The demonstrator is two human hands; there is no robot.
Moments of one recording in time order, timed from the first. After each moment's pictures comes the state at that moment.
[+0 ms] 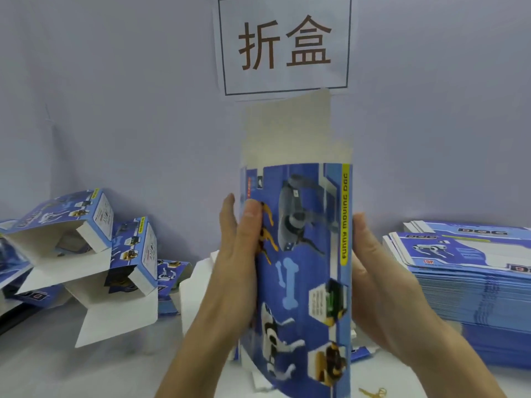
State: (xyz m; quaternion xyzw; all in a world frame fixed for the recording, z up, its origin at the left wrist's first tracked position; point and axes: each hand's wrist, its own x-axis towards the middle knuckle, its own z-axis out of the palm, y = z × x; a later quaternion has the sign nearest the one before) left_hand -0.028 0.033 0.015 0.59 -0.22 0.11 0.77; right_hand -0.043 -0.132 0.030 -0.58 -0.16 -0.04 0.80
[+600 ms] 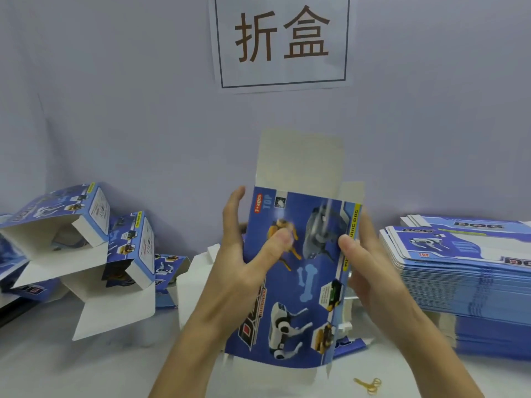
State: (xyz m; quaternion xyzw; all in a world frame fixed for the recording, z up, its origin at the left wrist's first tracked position) left_hand -0.023 0.033 0.003 0.68 -0.25 0.19 0.67; right_hand -0.010 -0.154 -0.015 -0.65 -0.26 -0.15 0.70
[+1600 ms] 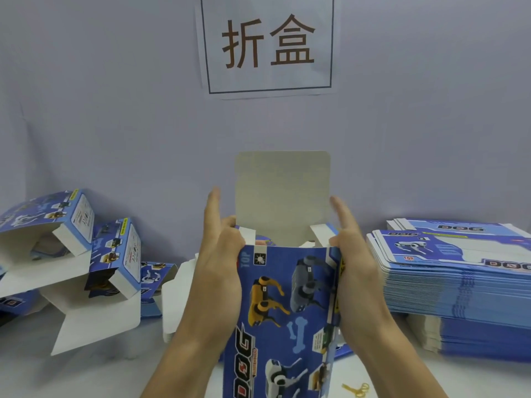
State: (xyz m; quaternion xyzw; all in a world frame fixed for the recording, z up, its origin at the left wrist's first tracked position) left_hand -0.025 0.024 0.009 0.56 -0.24 0.19 0.77; right_hand -0.026 -0.128 0.005 -0.55 -0.21 -0.20 0.79
